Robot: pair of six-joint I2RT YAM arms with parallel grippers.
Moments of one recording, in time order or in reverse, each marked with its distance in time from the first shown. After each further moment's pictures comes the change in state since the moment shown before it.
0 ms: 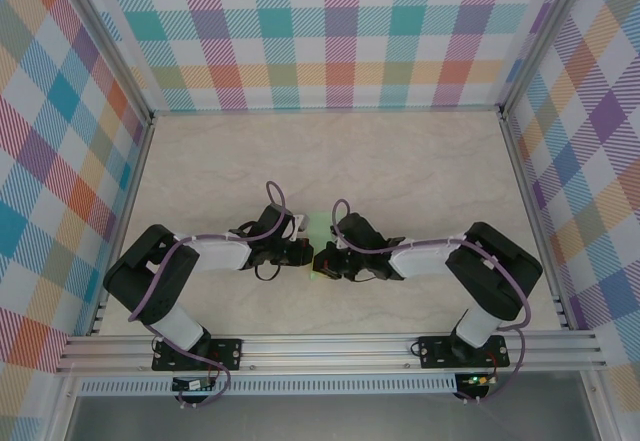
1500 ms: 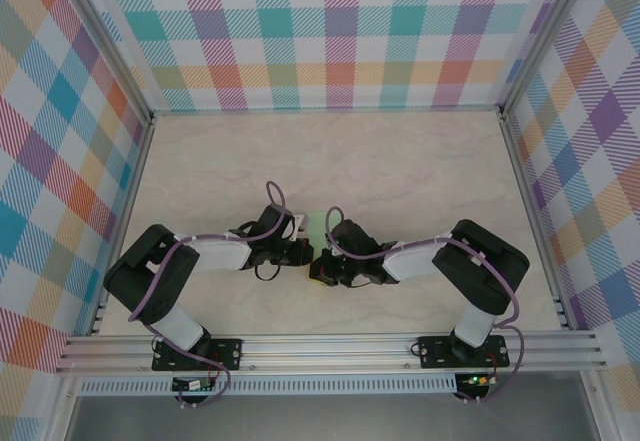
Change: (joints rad) left arm 0.000 0.002 0.000 0.003 0.004 0.000; right arm 0.035 0.065 -0.002 0.044 -0.004 0.014
